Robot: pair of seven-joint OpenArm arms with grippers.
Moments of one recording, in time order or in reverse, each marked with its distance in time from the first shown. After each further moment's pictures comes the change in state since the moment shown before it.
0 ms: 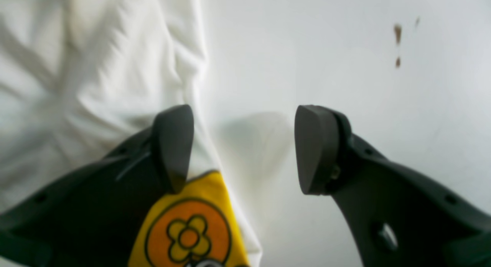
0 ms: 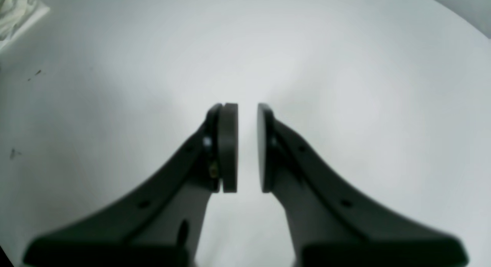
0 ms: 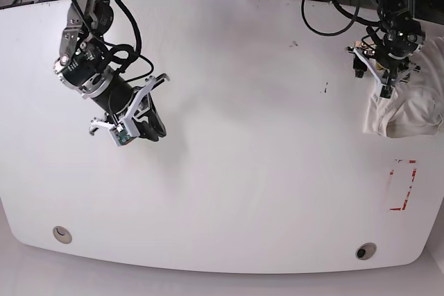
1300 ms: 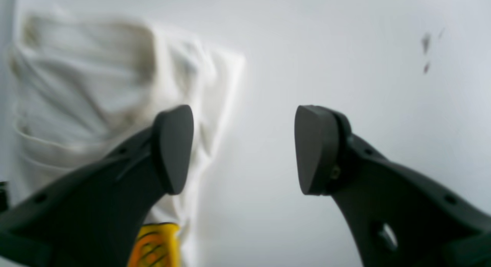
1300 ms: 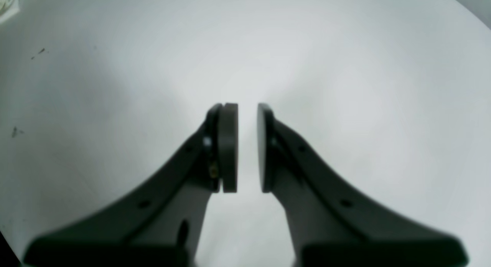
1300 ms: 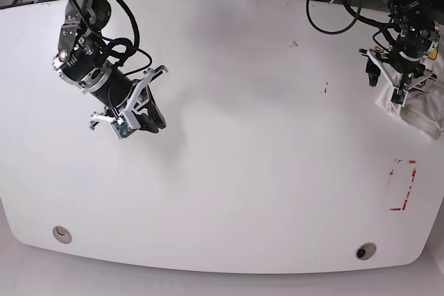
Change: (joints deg) left arm 0.3 -1.6 -2.2 11.1 -0.3 -3.5 3.0; right arm -1.9 1.3 0.2 0.0 0.4 1.6 0.1
